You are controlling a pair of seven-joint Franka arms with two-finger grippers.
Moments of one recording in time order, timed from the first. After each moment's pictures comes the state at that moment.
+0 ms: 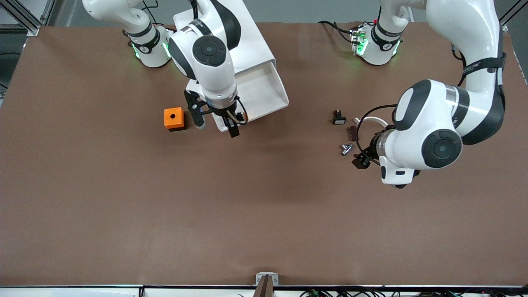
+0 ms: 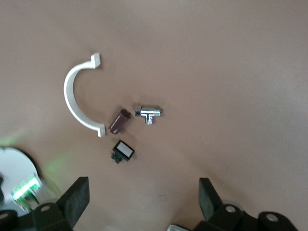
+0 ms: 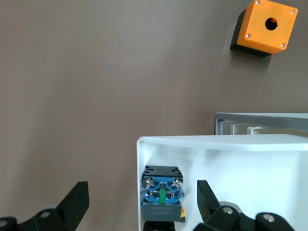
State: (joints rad) left arm -0.28 0.51 -0.04 -1.27 -0.11 1.46 -1.00; right arm 0.76 0.29 -0.05 -1.72 -0.01 1.98 1.90
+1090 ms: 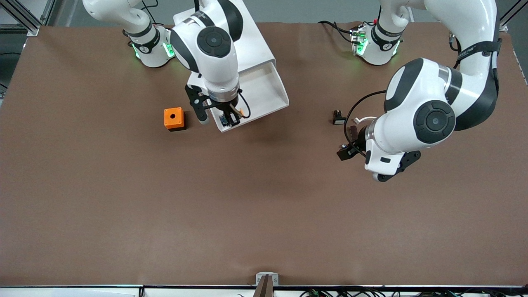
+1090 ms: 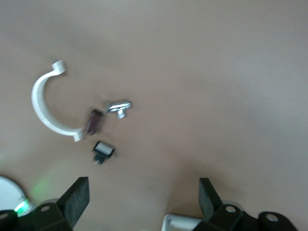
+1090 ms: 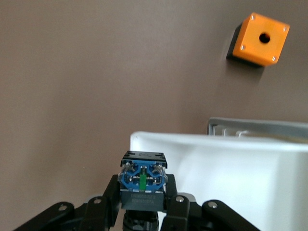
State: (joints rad) left arm -0.30 0.47 -0.11 -1.29 -0.11 1.59 -0.94; right arm 0.77 0.26 -0.07 -1.67 -0.02 1.89 1.81
